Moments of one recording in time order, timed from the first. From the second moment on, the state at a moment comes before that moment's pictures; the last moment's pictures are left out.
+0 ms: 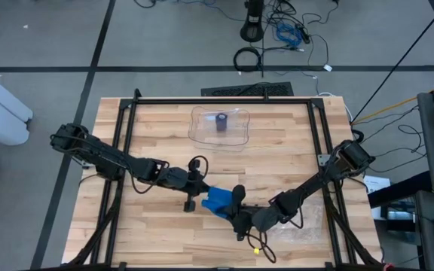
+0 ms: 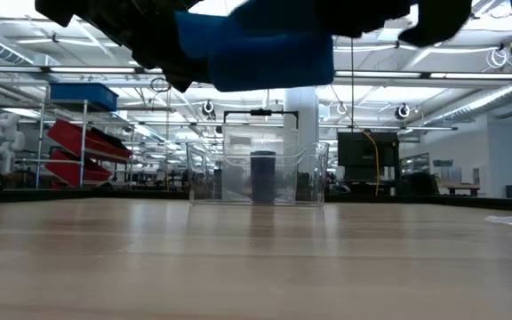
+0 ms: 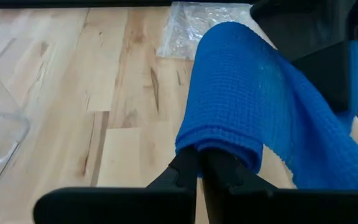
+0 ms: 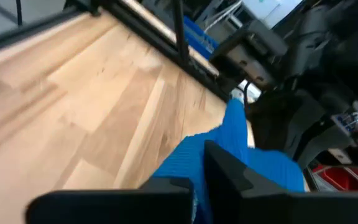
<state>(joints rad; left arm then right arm) -0.27 1.46 0.77 0.18 -0.13 -0.11 0.57 1.84 1.00 0.51 0.63 -0.43</state>
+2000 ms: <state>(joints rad) -0.32 1.43 0.77 0.29 -0.37 -0.04 0.79 1.63 0.79 0.37 1.13 0.47</state>
